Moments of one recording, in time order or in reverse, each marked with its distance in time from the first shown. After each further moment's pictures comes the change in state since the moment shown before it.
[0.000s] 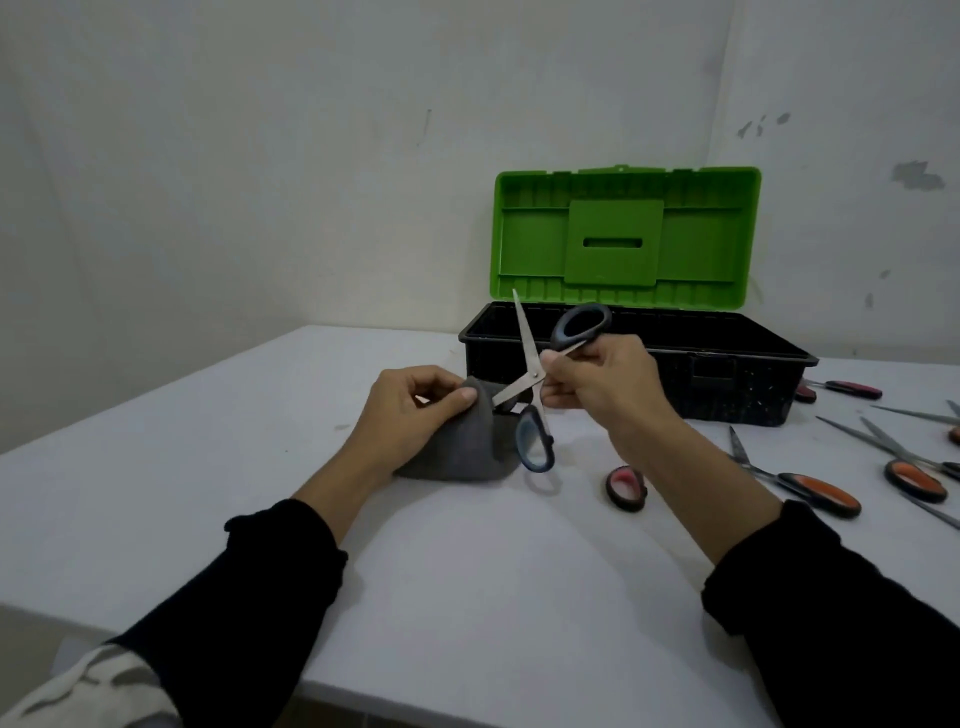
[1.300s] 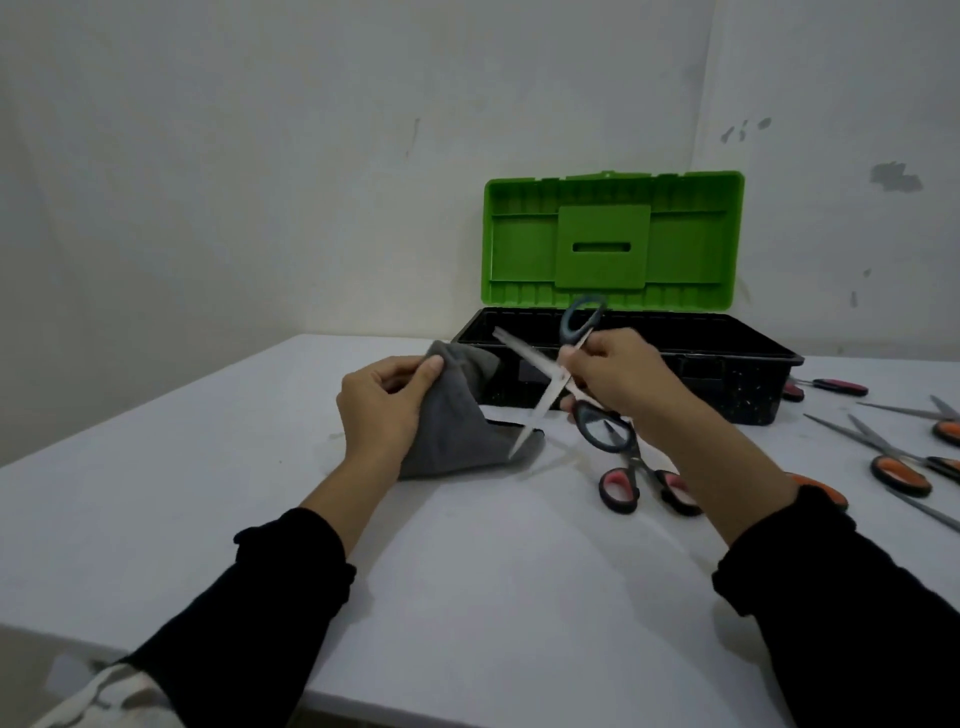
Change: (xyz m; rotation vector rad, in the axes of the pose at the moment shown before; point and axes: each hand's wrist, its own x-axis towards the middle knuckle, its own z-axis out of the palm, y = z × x) left_hand 0.006 0.011 0.008 -0.149 0.442 -0.150; right_hand 0.003 -0.018 -0.021 -0.315 -0.065 0.056
